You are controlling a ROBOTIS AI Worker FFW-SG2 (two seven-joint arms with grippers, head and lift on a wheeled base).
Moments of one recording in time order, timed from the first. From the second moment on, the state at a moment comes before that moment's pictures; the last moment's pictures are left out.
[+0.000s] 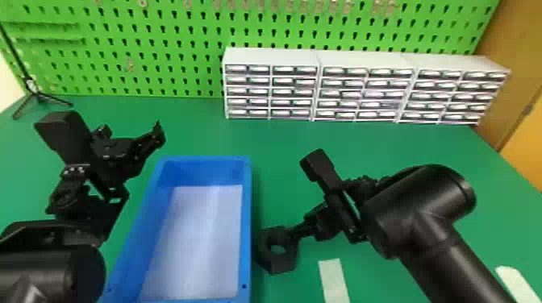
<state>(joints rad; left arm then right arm) -0.03 0.11 0.06 -1.80 0.25 0.21 -0.04 -0.38 -0.25 0.47 -1.72 -0.03 1.28 0.56</state>
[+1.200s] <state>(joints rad) -0.03 0.11 0.06 -1.80 0.25 0.21 -0.04 -0.40 -0.25 0.52 -1.70 -0.03 1.26 0.59</state>
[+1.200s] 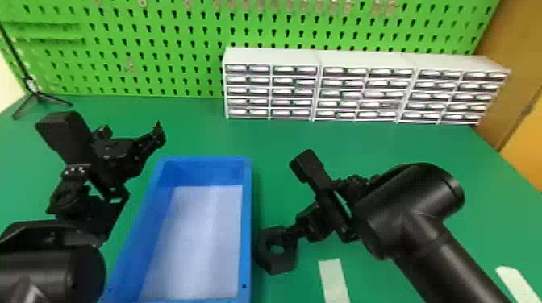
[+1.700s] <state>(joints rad) -0.03 0.11 0.06 -1.80 0.25 0.21 -0.04 -0.39 -0.25 0.52 -1.66 0.00 1.26 0.62</state>
